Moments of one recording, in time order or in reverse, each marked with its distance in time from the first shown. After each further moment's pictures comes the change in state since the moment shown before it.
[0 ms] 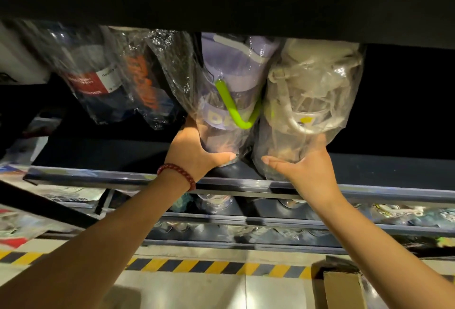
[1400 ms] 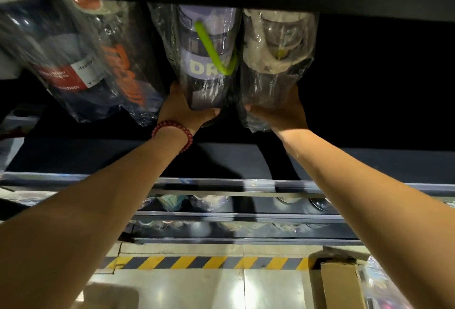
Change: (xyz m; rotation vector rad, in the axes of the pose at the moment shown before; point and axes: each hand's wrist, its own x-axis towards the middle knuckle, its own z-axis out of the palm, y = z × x) left_hand 0.073 -0.002 0.007 -0.190 0.078 -0.043; right_hand 0.096 -0.005 0.036 -0.065 0.071 0.045
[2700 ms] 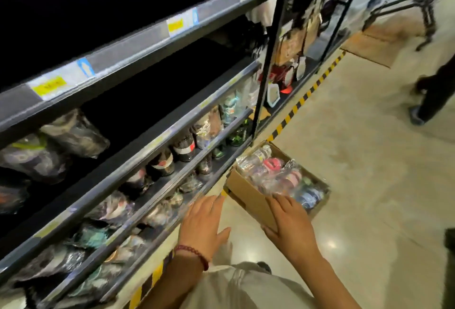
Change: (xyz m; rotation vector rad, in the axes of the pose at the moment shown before) left_hand -0.406 0.142 -0.023 0.719 -0.968 0.956; right_hand -0.518 0.014 -0.235 -0.873 0.227 0.394
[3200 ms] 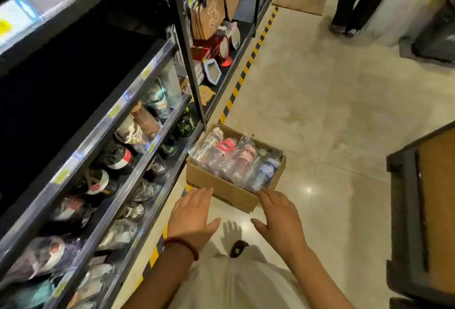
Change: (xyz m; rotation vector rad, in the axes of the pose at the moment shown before) left_hand 0.083 0.108 0.041 0.059 -0.142 0.218; right_hand -0.038 0.114 0.005 0.145 0.018 0.339
